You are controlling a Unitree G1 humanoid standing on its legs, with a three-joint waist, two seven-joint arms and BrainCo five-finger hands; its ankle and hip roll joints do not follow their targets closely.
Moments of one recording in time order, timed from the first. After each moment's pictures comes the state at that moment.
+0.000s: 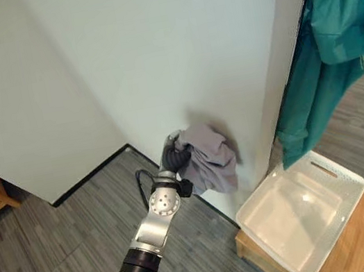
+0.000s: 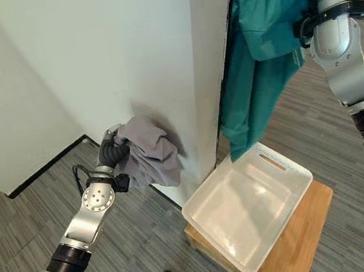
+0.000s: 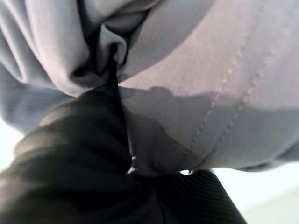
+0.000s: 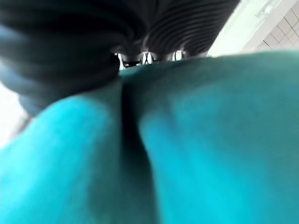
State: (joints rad) left arm -0.30 0.34 -0.32 0.17 -0.03 -0.04 0.28; right arm -0.86 -0.96 0.19 0.13 -0.27 0.04 -0.38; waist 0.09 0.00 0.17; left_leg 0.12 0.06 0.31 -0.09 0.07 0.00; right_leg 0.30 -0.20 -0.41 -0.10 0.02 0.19
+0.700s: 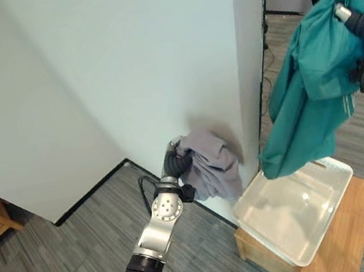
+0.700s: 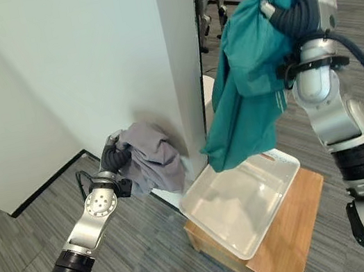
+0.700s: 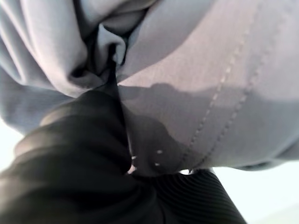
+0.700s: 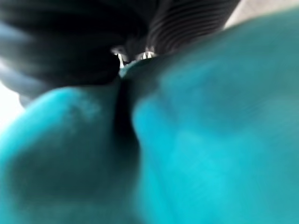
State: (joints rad) left arm -0.26 0.31 -0.32 0.16 -0.03 -0.03 0.28; right arm -0.55 -0.80 0.06 0.01 -0.27 0.05 -0.40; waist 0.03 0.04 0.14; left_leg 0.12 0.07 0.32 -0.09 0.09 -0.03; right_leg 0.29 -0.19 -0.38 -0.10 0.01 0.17
